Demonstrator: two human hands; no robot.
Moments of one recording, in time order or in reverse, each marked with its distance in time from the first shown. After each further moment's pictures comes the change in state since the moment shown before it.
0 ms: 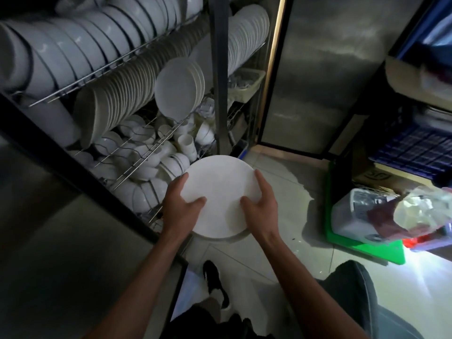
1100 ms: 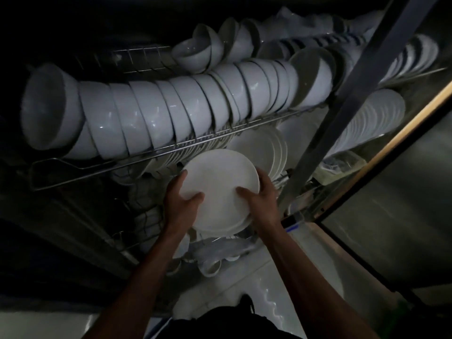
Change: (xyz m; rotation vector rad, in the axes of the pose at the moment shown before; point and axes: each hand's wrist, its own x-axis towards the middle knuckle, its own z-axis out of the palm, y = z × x) left_hand 0.255 0.002 -0.025 -0.248 0.588 -0.137; right_hand 0.279 -0.133 0.180 0.182 -0.596 -0.112
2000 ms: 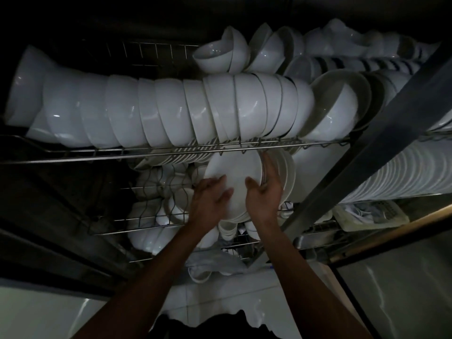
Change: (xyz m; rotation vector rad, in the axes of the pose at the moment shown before) left_hand 0.019 0.003 0.118 0.467 0.049 0.203; right_hand 0.108 -0.012 -0.018 -0.119 -0.110 -0.326
